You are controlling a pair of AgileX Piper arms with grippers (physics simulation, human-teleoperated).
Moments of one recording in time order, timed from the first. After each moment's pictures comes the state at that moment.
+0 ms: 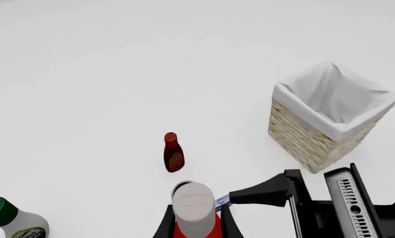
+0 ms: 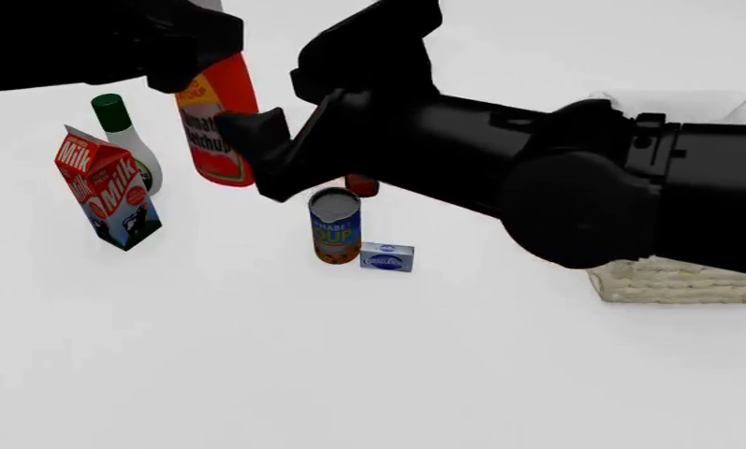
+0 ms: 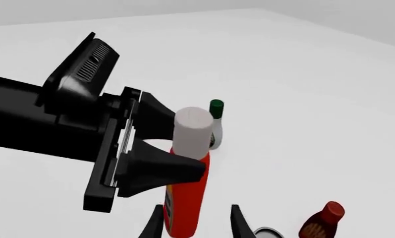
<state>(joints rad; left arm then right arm) -0.55 1.03 -1.08 0.39 0.03 0.94 1.44 -1.08 -0.16 -0.08</state>
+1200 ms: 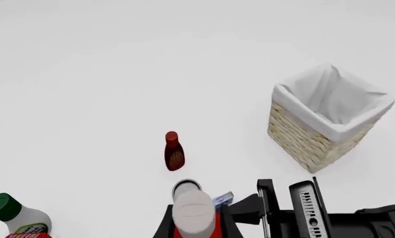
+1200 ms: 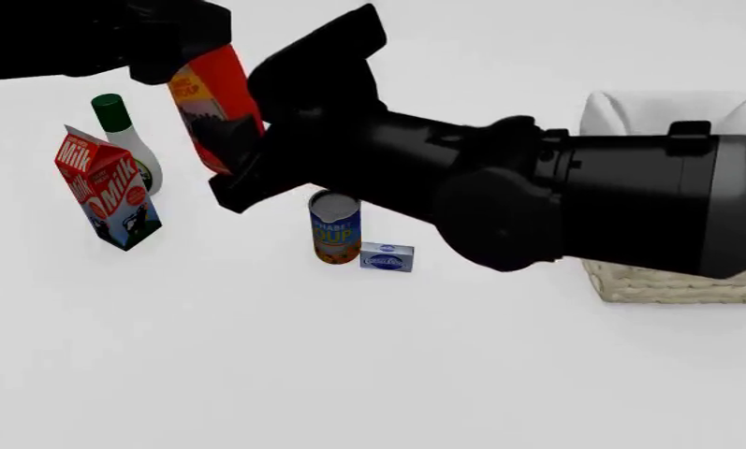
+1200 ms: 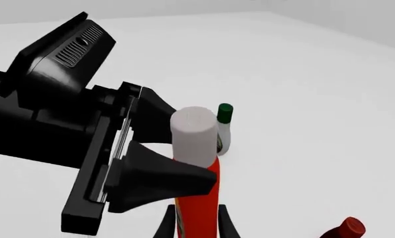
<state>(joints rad) -0.55 1.01 -1.10 0.43 0.01 0.97 1.56 -1.14 -0.23 -0.07</state>
